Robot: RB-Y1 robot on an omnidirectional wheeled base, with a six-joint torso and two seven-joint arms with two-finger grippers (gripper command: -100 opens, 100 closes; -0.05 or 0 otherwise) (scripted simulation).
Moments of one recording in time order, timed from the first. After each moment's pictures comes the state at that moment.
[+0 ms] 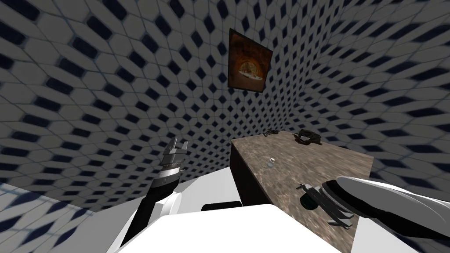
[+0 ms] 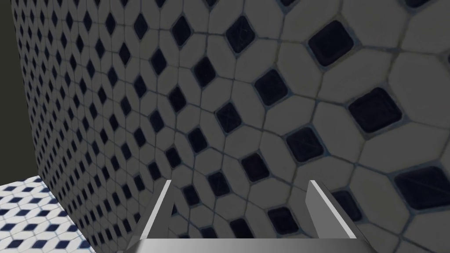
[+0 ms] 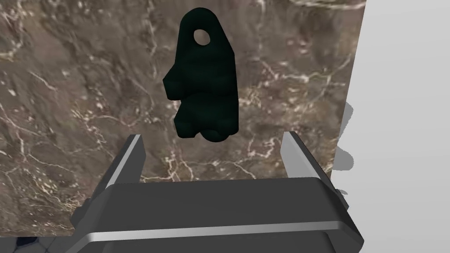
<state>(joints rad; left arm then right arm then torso) 0.52 -0.01 -0.05 -2.31 -0.03 -0.42 0.10 1.06 -1.60 -0.29 -1.76 1.45 -0.75 0.33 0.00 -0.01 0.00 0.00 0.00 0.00</state>
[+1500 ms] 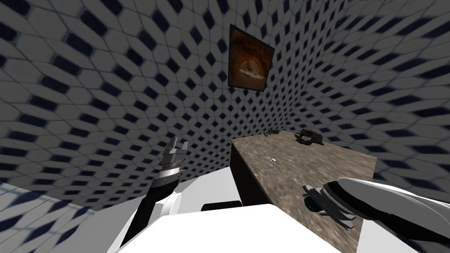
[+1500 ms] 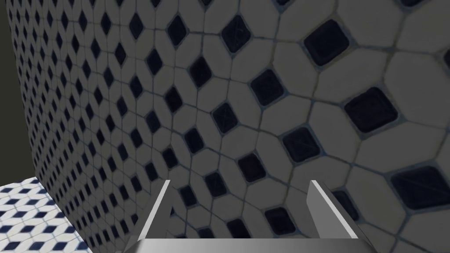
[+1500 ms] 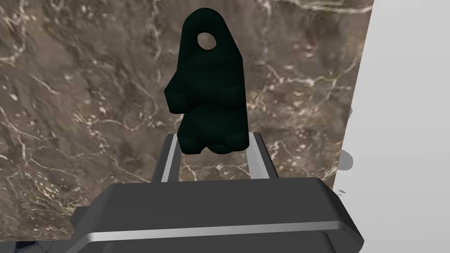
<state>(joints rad) 0.52 -0.01 -0.05 -2.31 -0.03 -0.42 0.10 1.07 -1.59 -0.29 -1.75 1.45 -0.75 0.33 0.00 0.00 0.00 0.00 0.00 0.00</state>
